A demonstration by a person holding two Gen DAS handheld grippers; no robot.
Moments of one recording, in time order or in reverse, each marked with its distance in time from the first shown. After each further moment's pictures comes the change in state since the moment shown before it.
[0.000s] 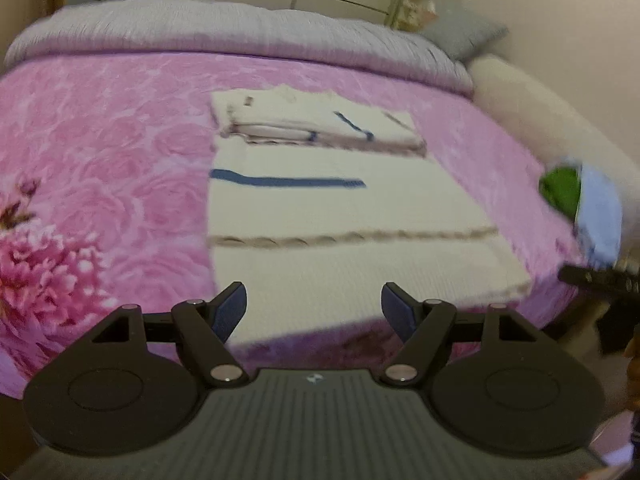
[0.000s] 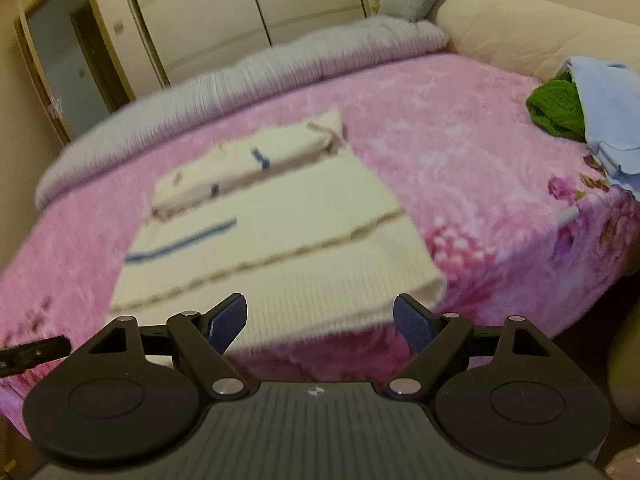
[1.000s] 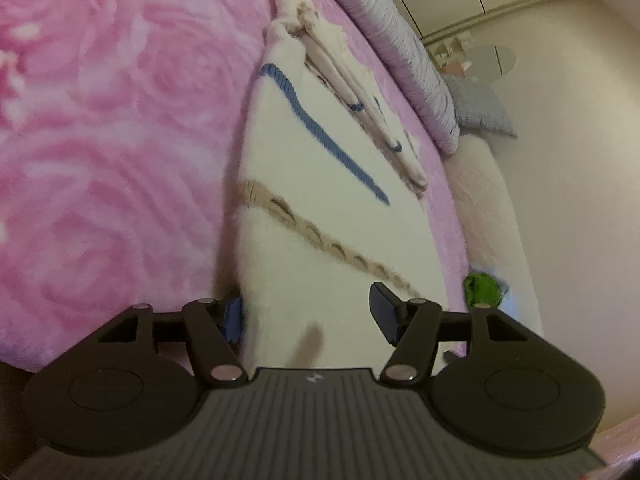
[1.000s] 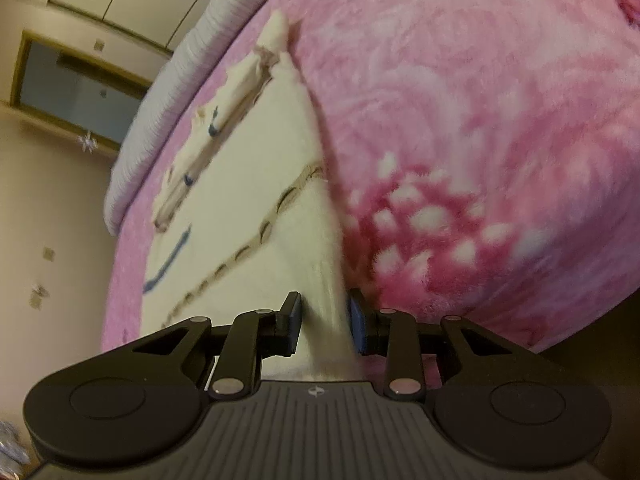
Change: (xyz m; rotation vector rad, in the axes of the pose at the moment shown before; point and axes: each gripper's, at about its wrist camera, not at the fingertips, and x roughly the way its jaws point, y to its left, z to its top) left arm 0.142 0.121 -0.011 -0.541 0.160 -0.420; right arm 0.169 -0.174 0.035 0.379 0.371 0.387
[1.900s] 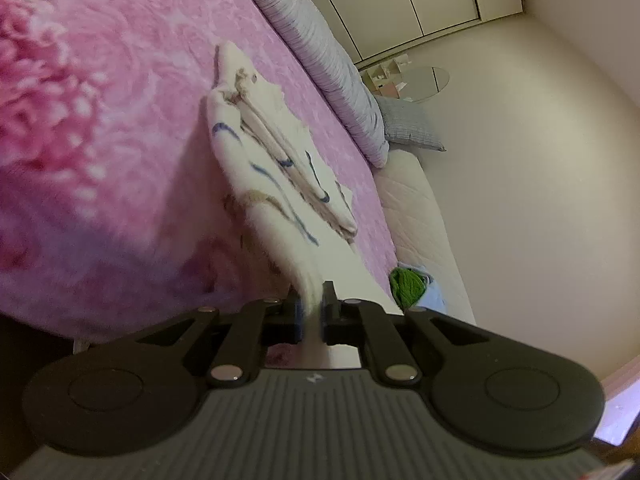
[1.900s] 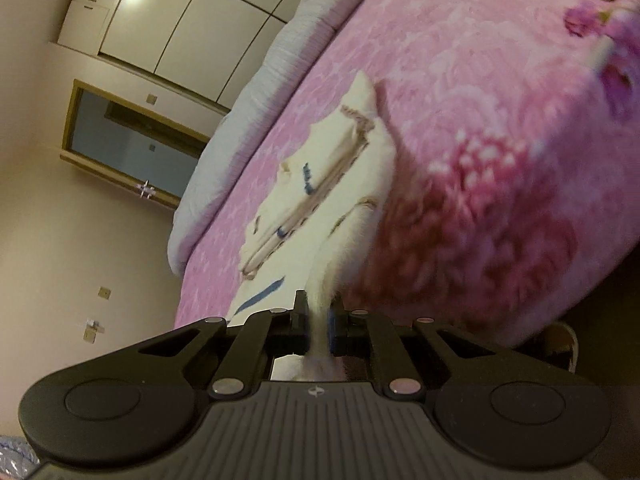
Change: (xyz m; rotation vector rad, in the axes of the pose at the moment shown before) left arm -0.148 -0.021 -0.059 0.049 -0.073 -0.167; right arm -0.108 0.085 -0.113 0.021 -0.182 0.131
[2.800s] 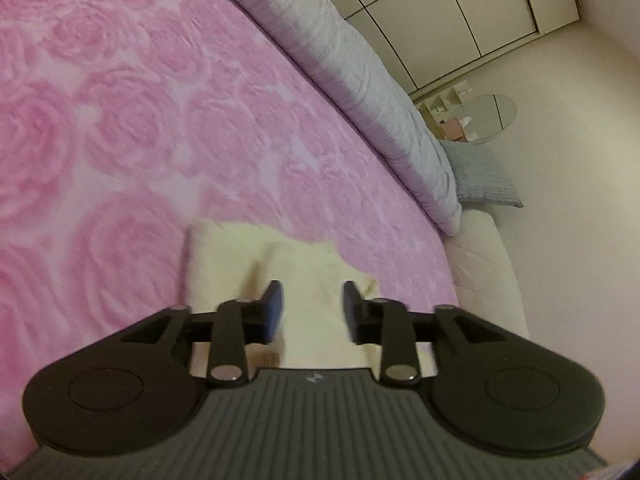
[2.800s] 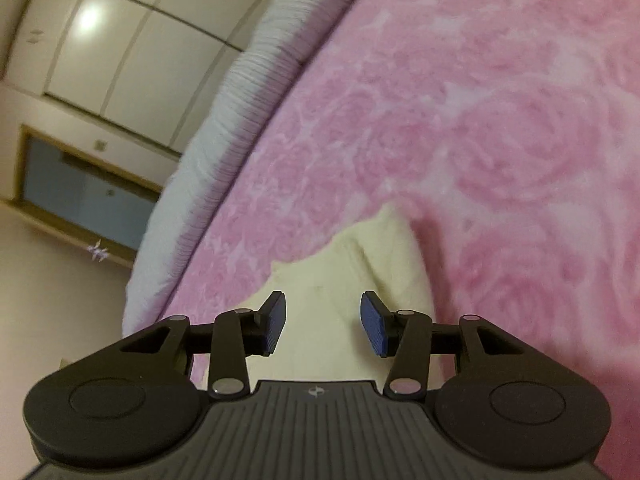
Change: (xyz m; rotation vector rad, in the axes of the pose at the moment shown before) left arm 0.237 0.031 0.295 0.063 -0.040 0.202; right arm 0.249 -0.021 0.232 0.025 -0.094 -0.079
